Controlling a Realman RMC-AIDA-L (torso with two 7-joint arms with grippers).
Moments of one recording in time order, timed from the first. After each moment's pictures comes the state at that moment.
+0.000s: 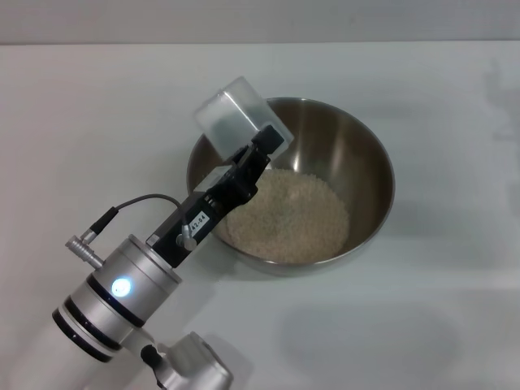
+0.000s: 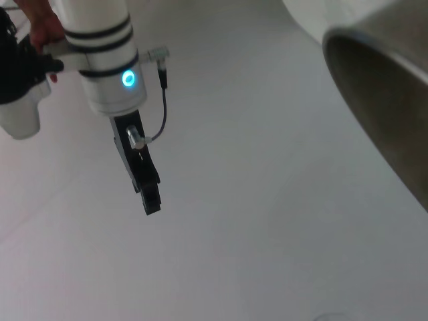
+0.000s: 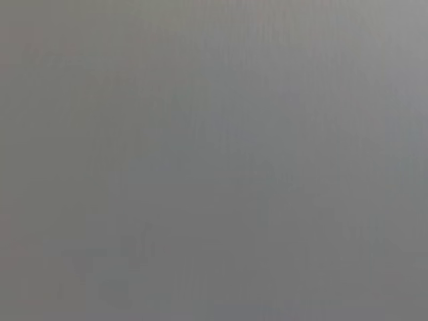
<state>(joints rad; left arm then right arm) -0.39 -2.08 -0.33 -0.50 2.37 1.34 2.18 0.50 2.06 -1.83 -0.25 0.62 -1.45 -0.05</state>
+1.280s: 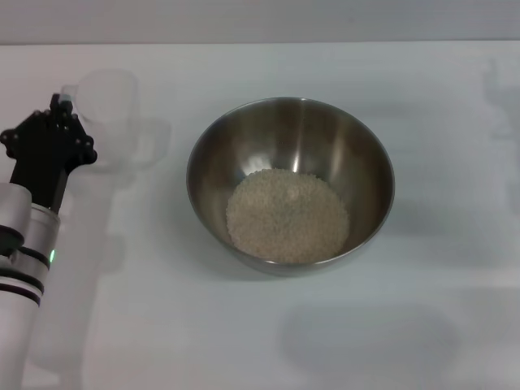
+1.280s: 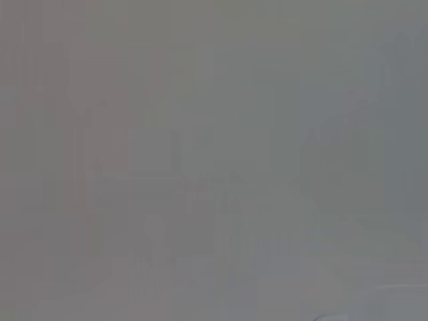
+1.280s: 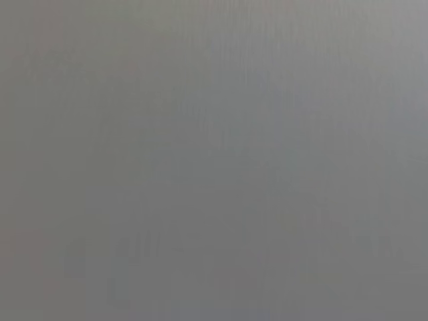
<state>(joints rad) -0.31 -2.08 -0.62 -0.54 1.92 1.10 0.35 0.51 2.06 -1.83 -0.25 0.61 -1.44 -0.04</state>
